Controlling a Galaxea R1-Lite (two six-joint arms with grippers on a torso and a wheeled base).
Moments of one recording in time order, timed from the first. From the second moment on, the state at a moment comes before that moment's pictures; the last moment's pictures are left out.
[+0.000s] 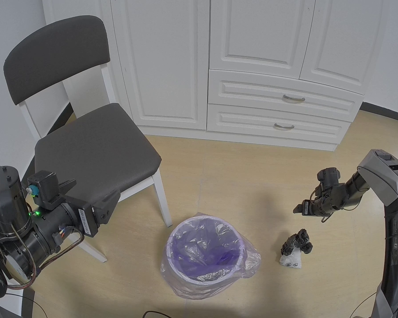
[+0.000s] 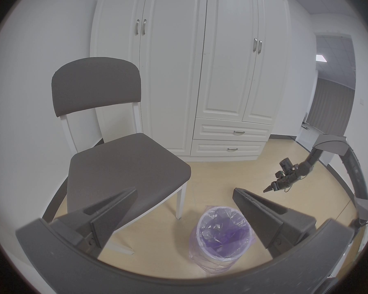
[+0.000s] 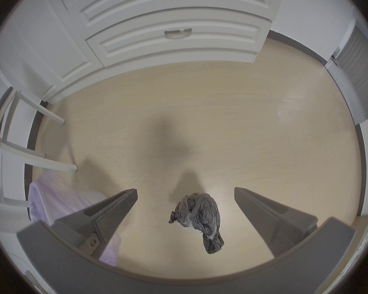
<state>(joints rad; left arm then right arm) -0.58 1.31 -0.39 -0.71 0.34 -0.10 -0.02 2.51 -1.32 -0.28 0.00 0.16</state>
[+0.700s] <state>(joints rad) -0.57 1.32 -0.35 -0.73 0.34 -0.14 -0.01 2.85 -1.99 0.38 -0.01 0.12</state>
